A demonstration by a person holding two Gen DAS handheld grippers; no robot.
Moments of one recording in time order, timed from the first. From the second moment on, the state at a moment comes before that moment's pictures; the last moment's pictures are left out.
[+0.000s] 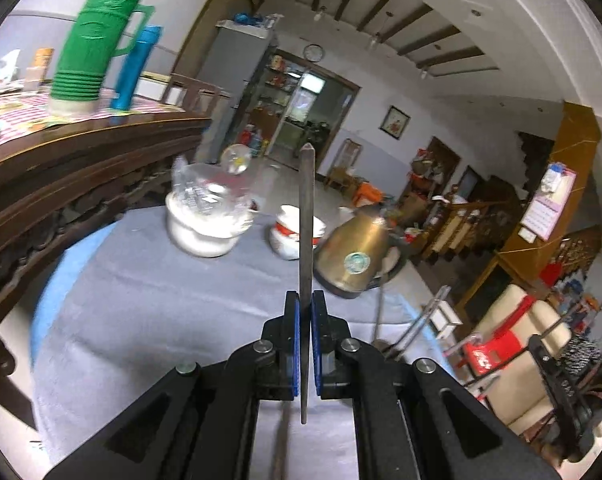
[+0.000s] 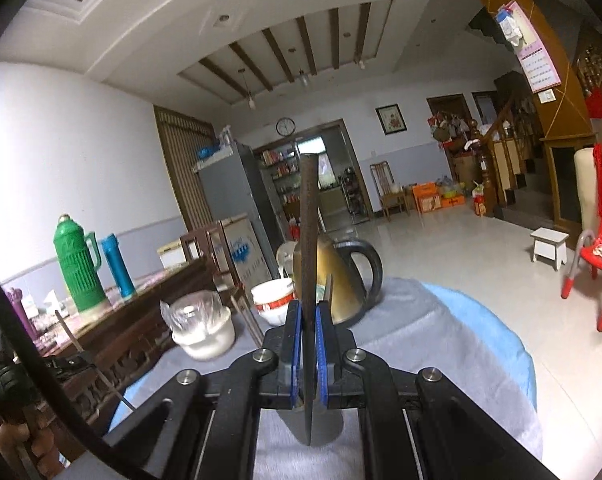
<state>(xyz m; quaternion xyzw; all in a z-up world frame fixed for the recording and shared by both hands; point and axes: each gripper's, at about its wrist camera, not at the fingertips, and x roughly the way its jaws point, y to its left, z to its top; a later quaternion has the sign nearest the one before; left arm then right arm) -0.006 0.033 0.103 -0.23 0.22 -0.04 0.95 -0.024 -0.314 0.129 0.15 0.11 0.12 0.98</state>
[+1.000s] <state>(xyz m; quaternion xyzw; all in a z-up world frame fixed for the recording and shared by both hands) 0.126 -0.089 0.101 -0.16 0.29 -0.12 0.94 0.085 -0.288 0.102 0.11 0.19 0.15 0.96</state>
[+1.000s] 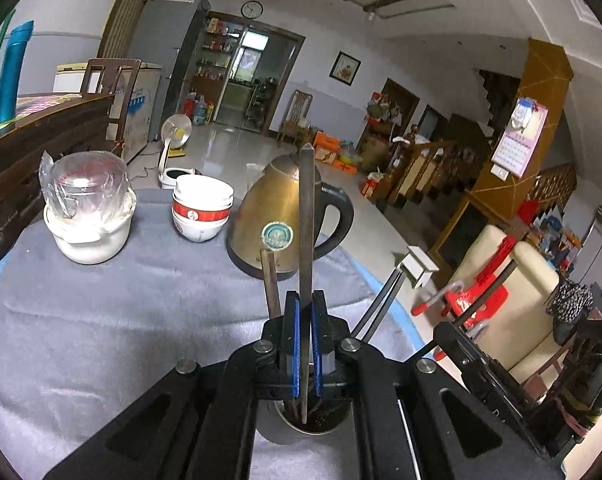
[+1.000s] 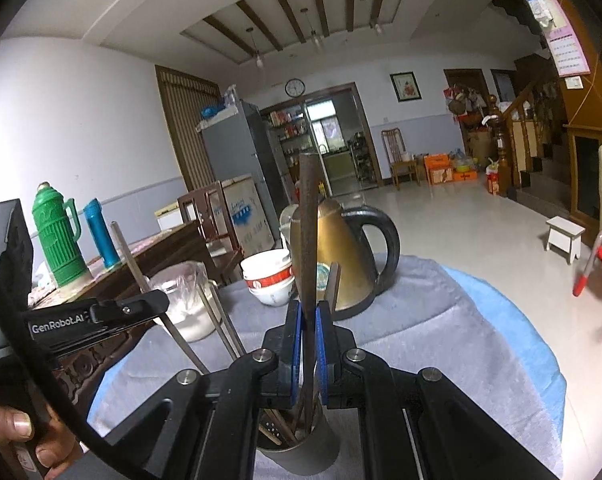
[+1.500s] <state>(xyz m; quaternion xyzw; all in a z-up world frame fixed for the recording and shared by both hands) 0.135 -0.109 0.081 -0.12 0.34 -0.15 0.92 0.113 -0.279 0.076 0.10 0.25 0.16 0.95</state>
